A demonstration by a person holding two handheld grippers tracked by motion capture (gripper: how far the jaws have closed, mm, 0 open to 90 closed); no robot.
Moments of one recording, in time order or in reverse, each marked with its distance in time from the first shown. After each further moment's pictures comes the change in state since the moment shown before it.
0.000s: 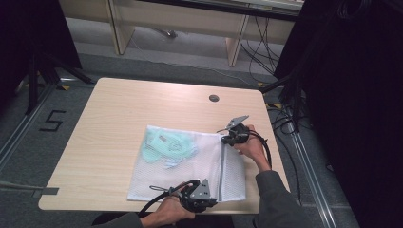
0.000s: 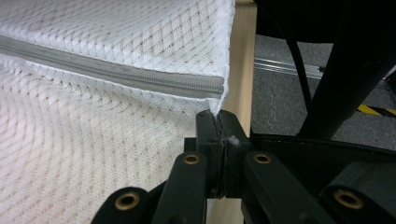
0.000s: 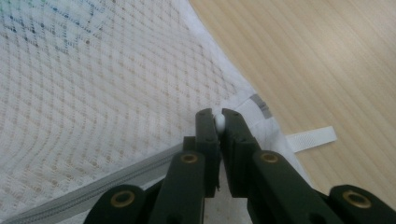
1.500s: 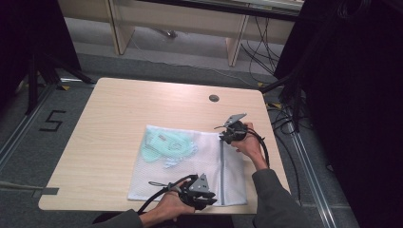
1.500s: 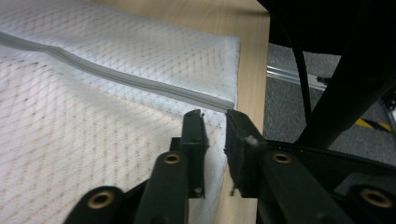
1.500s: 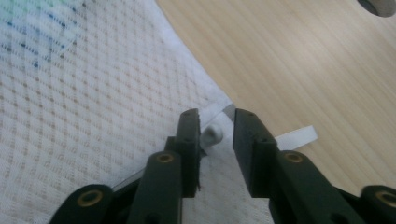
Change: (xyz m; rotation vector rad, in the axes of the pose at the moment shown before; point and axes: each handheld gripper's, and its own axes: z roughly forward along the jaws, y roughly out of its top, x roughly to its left) left arm 0.015 0.004 -0.005 -0.001 0.001 -0.080; right arm -0.002 0.010 0.004 -0.016 -0.093 0.024
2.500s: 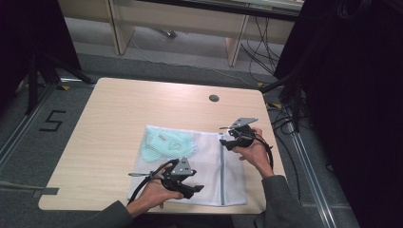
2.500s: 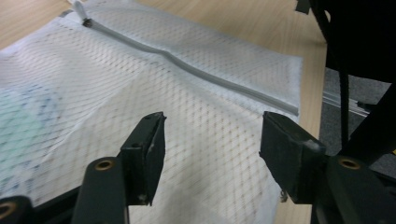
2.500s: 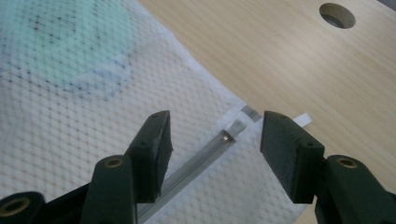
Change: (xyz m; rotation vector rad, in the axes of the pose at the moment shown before) left arm 0.033 -0.001 -0.051 -0.048 0.165 -0.074; right arm 0.029 -0.006 -0.049 -0.106 -0.019 0.099
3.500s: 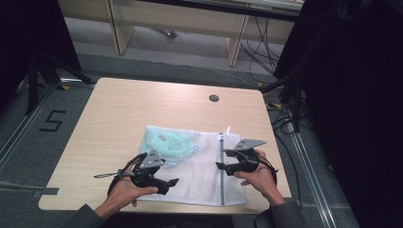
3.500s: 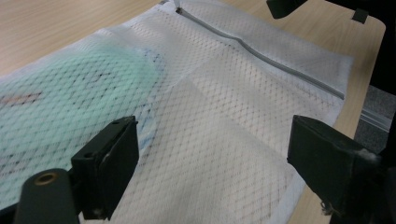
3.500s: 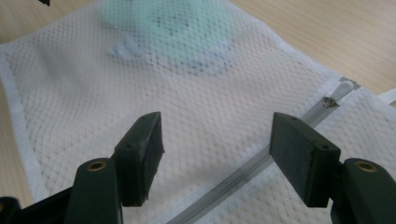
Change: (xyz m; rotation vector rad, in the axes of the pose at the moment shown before) left arm 0.024 -0.021 -0.069 -0.013 0.161 -0.117; right arm 0.056 -0.039 -0.041 -0.066 0.180 0.072
